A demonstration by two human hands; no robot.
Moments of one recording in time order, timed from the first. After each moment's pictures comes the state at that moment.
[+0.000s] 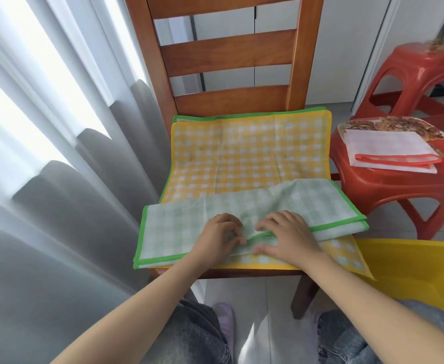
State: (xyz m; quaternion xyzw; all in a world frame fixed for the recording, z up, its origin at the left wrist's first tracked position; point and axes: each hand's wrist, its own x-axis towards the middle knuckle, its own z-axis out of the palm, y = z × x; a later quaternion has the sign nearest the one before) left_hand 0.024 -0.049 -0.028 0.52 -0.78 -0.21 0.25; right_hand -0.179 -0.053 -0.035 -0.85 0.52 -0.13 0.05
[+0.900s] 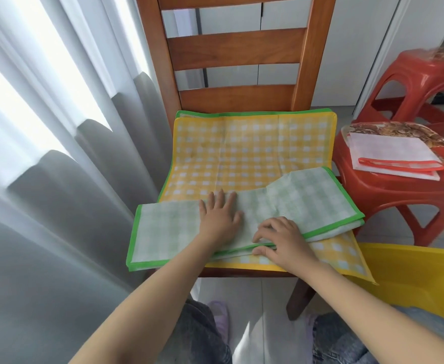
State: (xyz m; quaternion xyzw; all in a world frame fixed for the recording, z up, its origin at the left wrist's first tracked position) left_hand 0.010 -0.088 -0.035 0.67 -0.72 -0.15 0.08; right_hand -0.171 -0.046 -0.049 -0.84 0.49 -0.19 0.12
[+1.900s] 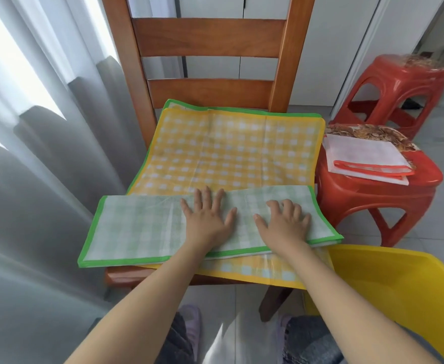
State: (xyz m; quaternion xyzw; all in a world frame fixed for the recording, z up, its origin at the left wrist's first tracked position) left_hand -0.032 -0.108 -0.053 0.69 -0.72 -0.11 0.07; right_hand -0.200 -0.090 -0.037 -0.65 0.76 0.00 0.07
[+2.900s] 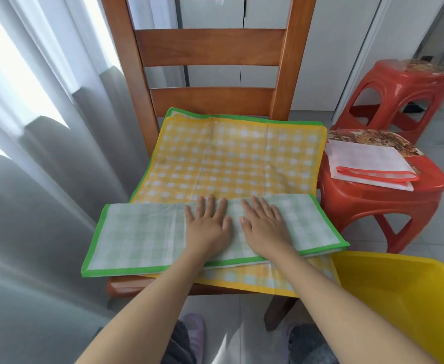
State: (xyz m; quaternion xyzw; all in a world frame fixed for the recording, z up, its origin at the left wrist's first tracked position) left_hand -0.025 -0.108 -0.051 0.67 -0.73 -0.13 0.06; right_hand -0.175 -0.107 -0.046 -0.77 0.63 -0.04 0.11
